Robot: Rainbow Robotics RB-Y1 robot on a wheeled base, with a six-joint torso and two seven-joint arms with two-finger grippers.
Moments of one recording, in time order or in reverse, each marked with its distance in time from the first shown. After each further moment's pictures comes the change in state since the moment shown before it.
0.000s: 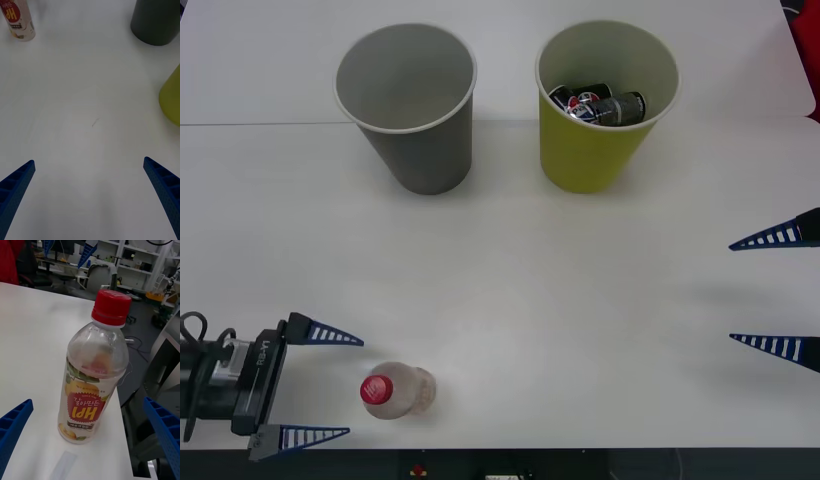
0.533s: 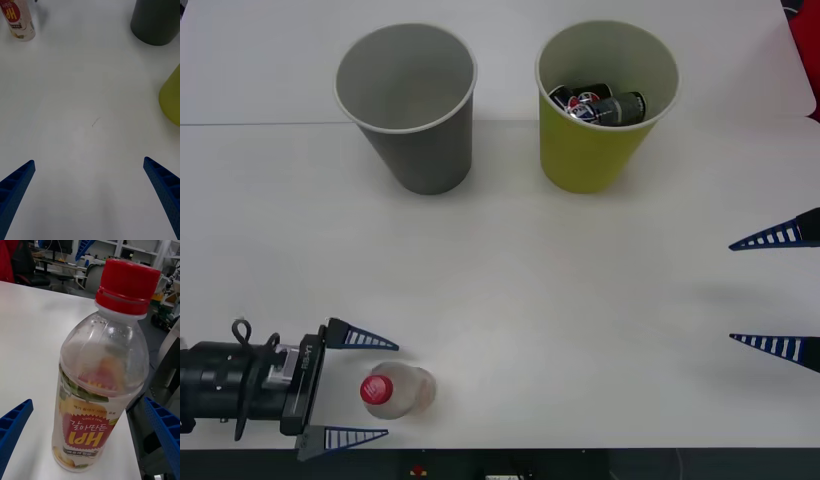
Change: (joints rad) right arm 0.000 0.000 0.000 0.000 0.000 0.000 0.000; left arm -0.063 -0.073 -0.116 0.000 0.014 0.107 -0.030
